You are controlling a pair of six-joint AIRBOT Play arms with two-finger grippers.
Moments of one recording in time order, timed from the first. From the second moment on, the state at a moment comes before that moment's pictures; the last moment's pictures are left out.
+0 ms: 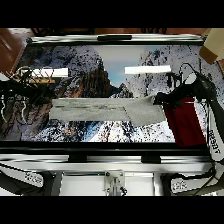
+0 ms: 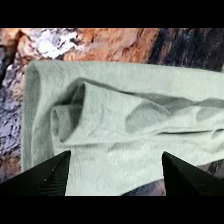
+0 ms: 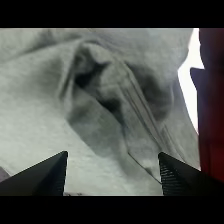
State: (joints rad) left arm 0.33 -1.73 1.52 0.93 -1.42 -1.33; right arm -0.09 -1.61 1.35 -1.25 1.29 1.49
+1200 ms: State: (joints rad) left arm -0.11 -1.61 1.49 0.83 -1.39 -1.31; right arm 0.00 -1.44 1.35 -1.16 1.33 1.51
